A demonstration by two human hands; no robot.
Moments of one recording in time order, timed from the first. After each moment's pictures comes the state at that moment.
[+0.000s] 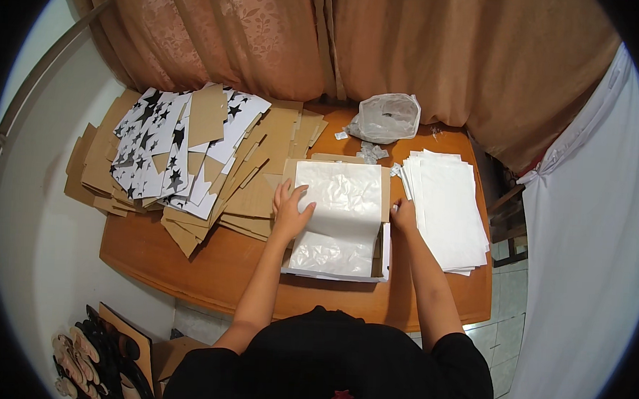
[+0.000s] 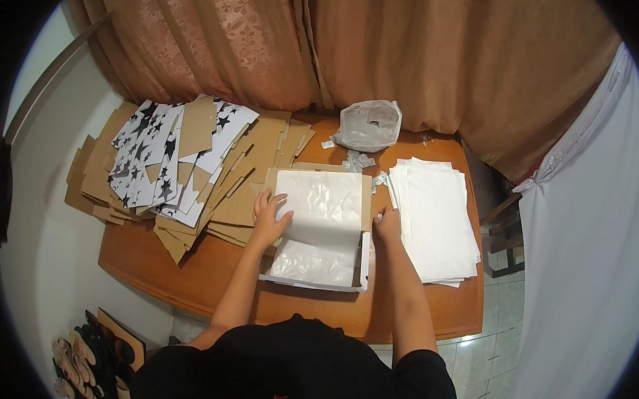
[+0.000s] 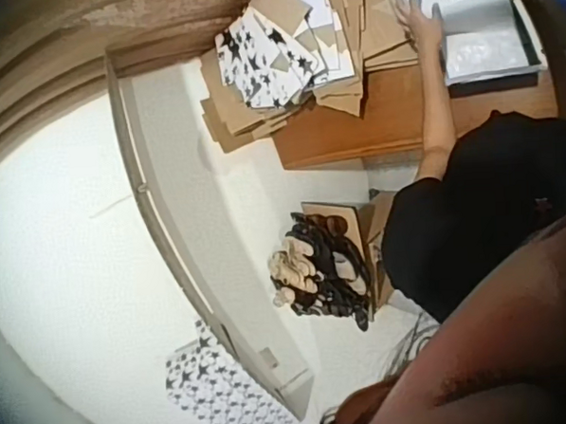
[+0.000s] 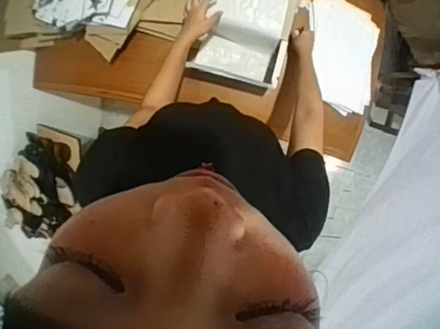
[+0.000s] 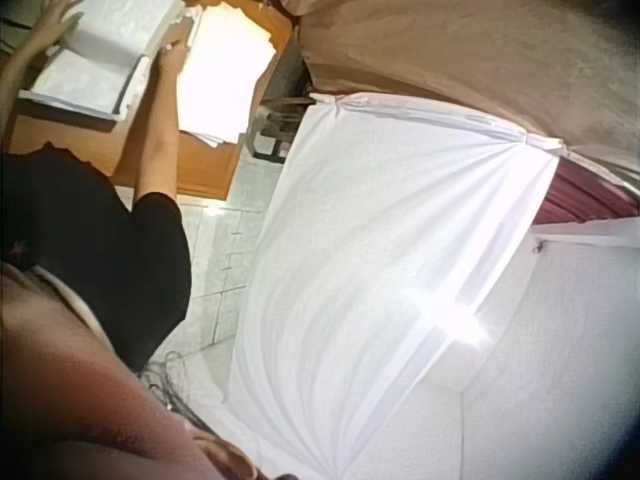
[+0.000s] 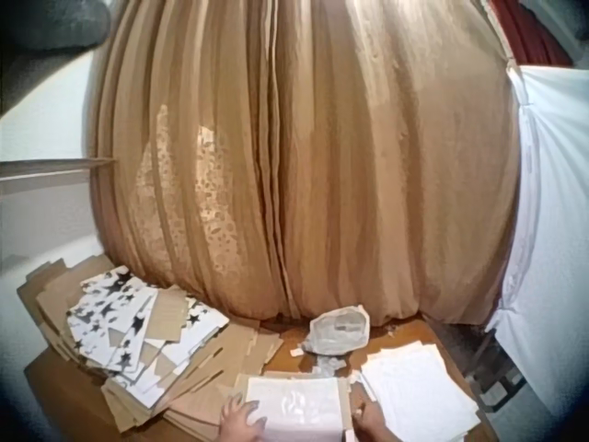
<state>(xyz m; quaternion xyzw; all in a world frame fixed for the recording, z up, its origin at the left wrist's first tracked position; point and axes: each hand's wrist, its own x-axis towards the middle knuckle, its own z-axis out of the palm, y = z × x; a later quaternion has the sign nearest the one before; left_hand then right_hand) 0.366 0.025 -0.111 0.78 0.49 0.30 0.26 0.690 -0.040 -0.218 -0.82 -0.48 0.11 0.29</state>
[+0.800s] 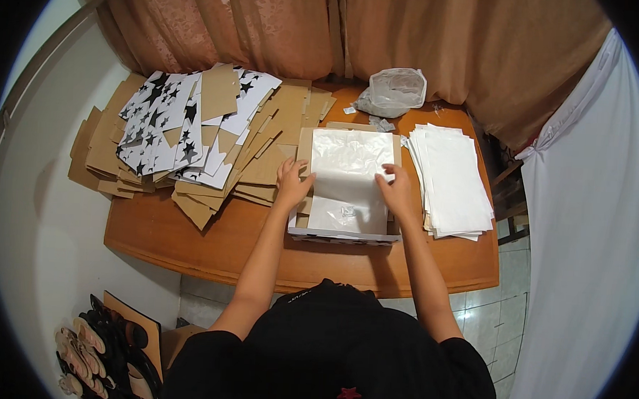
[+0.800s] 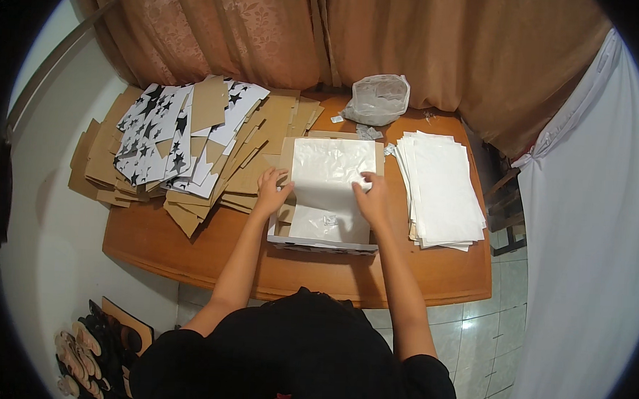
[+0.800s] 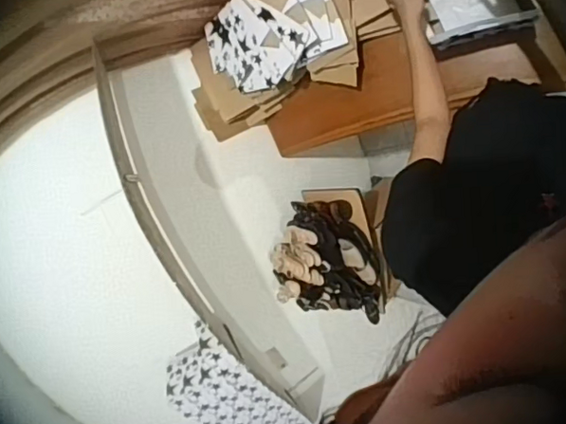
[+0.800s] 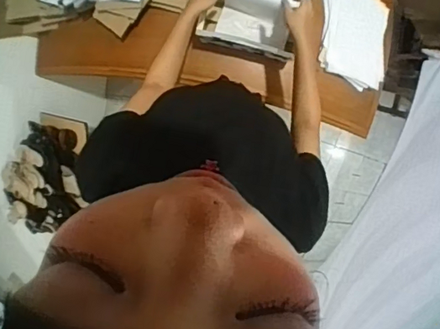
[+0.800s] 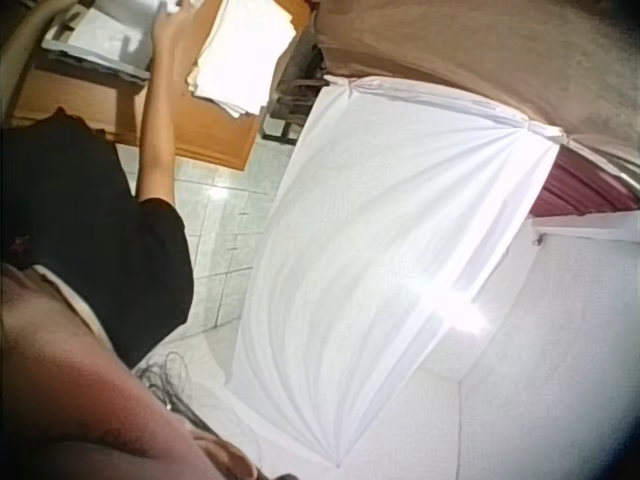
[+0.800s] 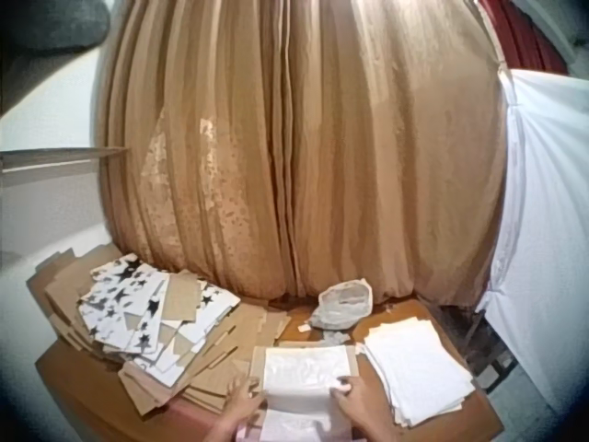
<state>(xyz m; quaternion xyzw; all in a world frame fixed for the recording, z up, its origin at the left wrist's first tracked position) 0.322 0.031 -0.133 0.76 0.49 0.32 0.28 0.556 -0.086 -0.085 -0.73 -0.48 0.19 0.45</state>
